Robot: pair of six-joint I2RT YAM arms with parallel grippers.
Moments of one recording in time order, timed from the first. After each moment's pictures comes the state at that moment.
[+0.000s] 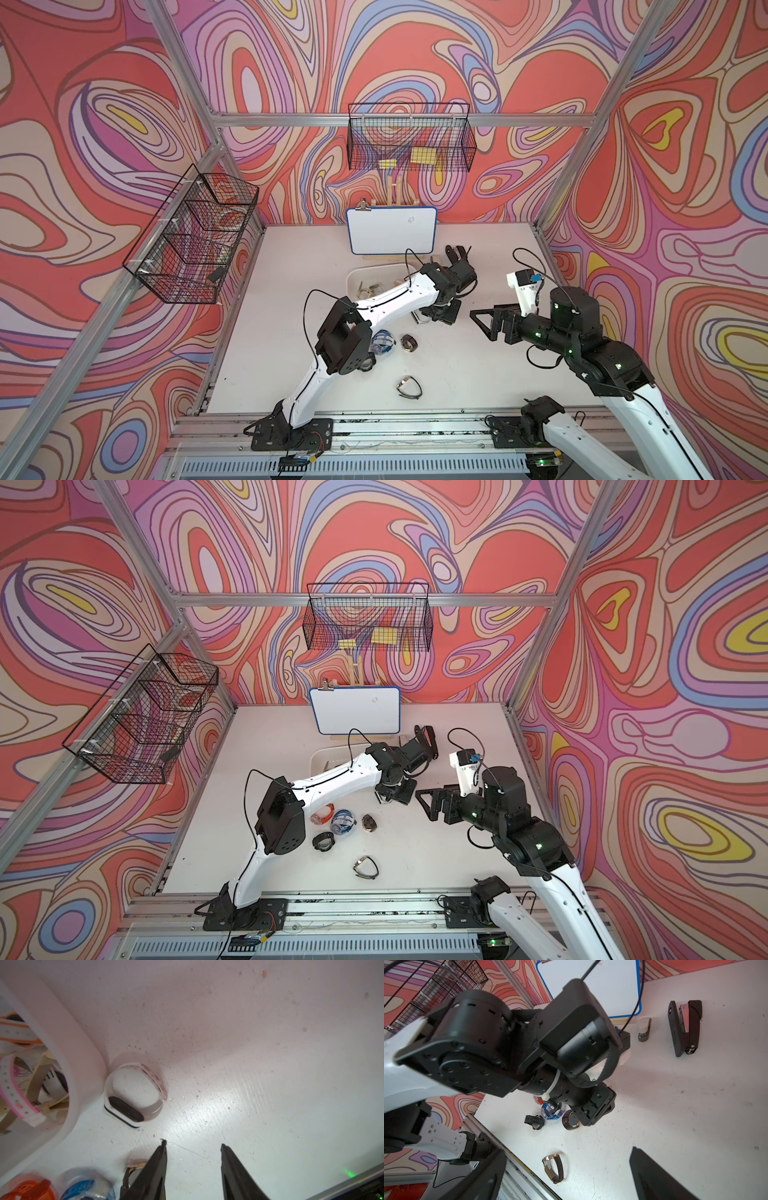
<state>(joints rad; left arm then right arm) -0.95 2.28 2.11 -1.14 -0.06 -0.52 0.35 0.69 0.97 -0.83 -0.36 0.33</state>
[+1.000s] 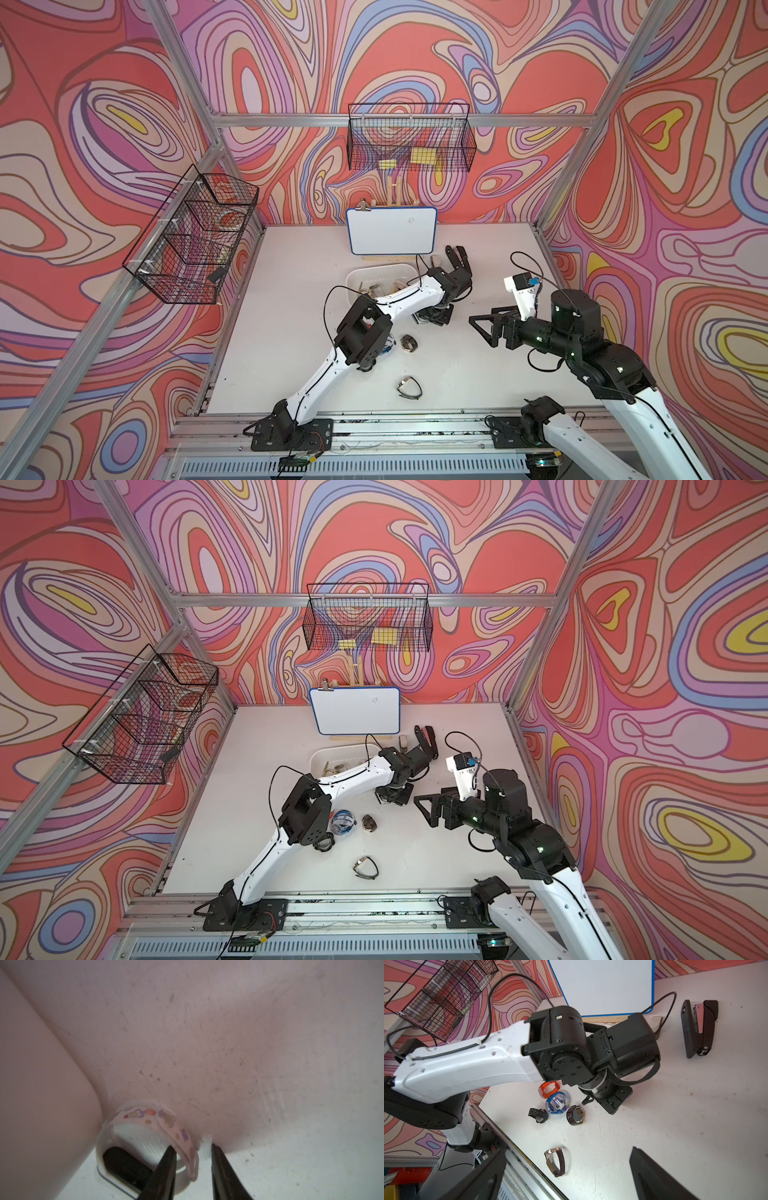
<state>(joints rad) -0.91 2.48 2.20 -1.19 -0.12 -0.53 0.35 0.67 0.96 -0.83 -0.40 0.30</state>
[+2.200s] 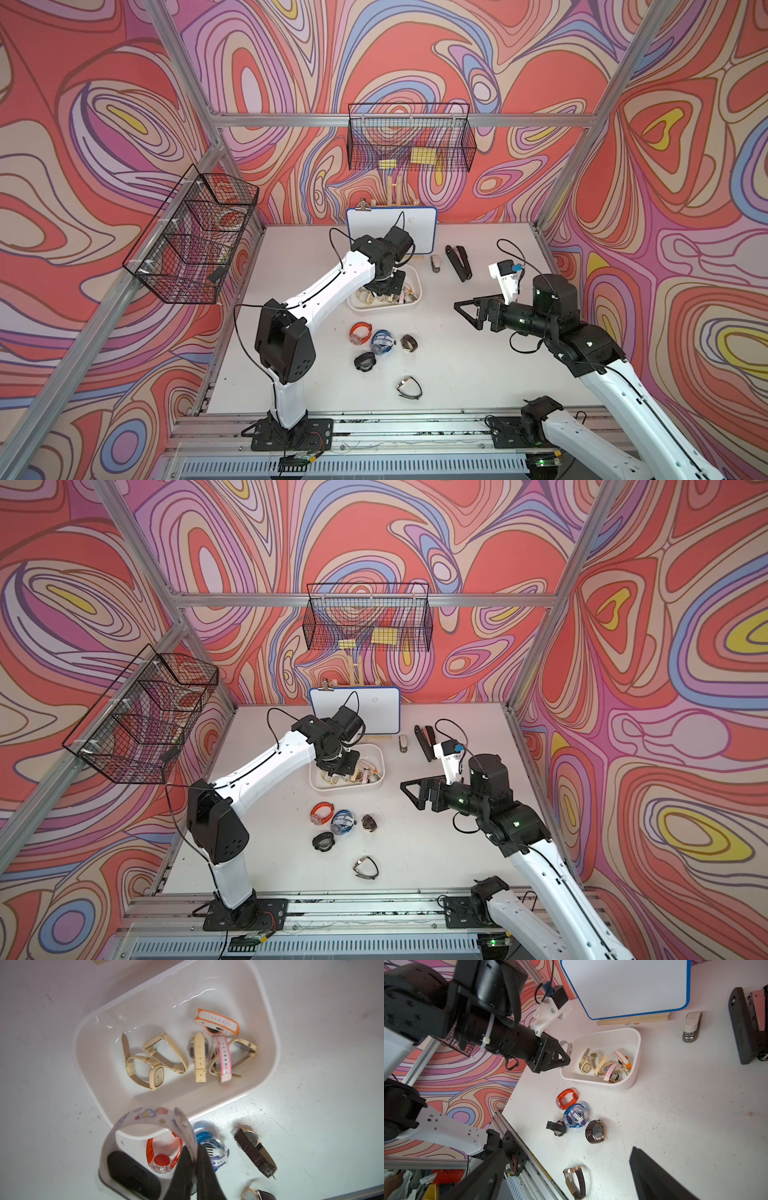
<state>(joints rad) -0.61 1.90 1.77 -1.18 -0.11 -0.34 0.35 0.81 0.91 -0.60 -0.52 0.41</state>
